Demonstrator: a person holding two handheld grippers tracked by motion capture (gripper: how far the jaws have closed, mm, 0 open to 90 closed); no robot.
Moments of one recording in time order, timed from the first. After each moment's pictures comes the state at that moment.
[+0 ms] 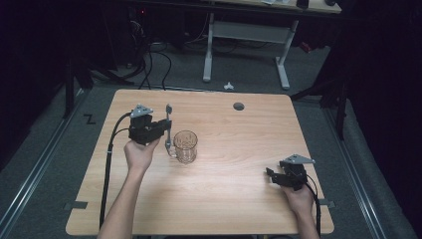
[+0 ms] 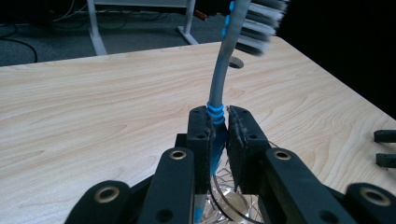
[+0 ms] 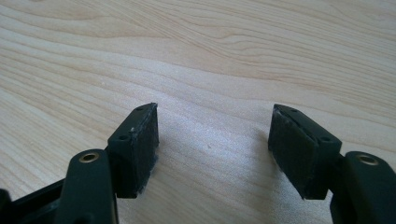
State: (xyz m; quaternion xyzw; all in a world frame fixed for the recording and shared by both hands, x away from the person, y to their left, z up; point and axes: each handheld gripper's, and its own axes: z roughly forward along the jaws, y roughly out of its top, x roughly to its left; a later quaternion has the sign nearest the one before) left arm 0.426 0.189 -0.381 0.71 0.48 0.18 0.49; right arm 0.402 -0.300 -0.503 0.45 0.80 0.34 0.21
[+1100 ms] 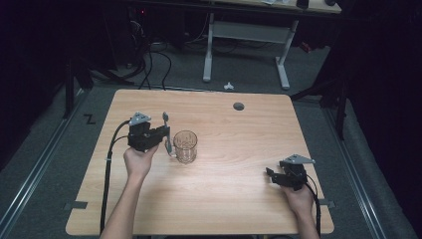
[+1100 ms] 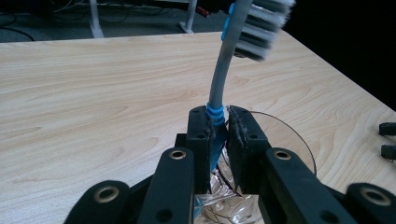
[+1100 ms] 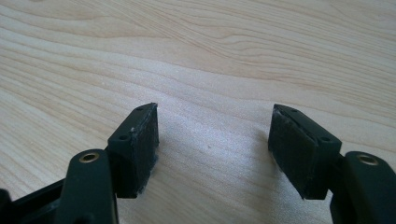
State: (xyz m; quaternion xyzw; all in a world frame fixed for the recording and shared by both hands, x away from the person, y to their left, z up) left arm 0.418 0.194 -0.405 0.70 0.49 0.17 0.49; right arm 0.402 -0.300 -0.503 0.45 0.80 0.34 0.21
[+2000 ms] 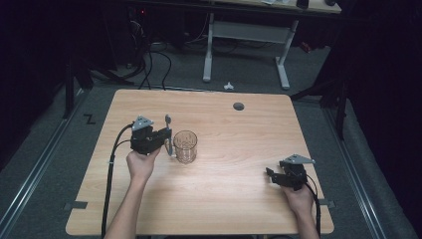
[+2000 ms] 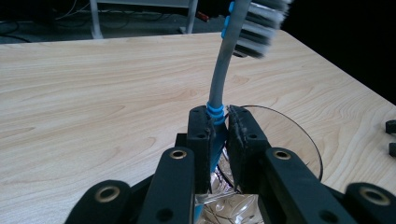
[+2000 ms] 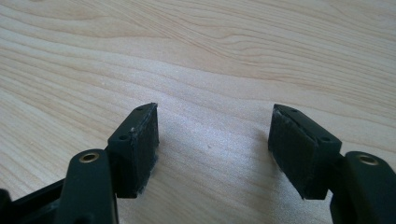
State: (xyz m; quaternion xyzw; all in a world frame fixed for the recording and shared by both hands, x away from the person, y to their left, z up) left arm 0.416 0.188 -0.416 0.70 0.49 0.18 0.49; right arm 0.402 -0.300 -0.503 0.45 0.80 0.34 0.21
